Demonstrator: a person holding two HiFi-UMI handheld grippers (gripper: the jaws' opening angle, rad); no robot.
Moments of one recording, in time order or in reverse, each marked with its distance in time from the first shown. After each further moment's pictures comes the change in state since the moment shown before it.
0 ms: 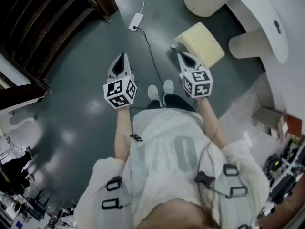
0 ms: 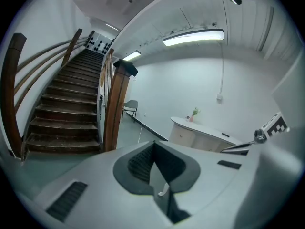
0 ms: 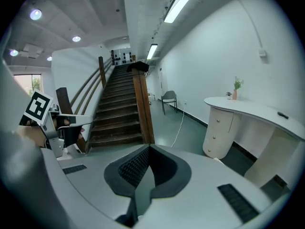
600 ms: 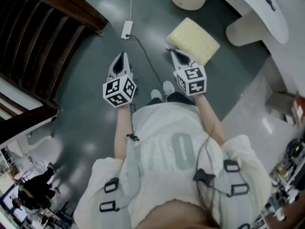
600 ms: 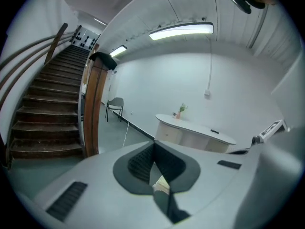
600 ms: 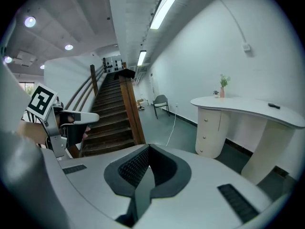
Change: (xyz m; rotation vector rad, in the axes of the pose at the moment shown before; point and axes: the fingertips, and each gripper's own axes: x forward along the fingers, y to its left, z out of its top) left arm 0.079 -0.103 0.012 0.068 0.034 -0.131; right arm -0.007 -0.084 -0.002 0.097 -0.064 -0.045
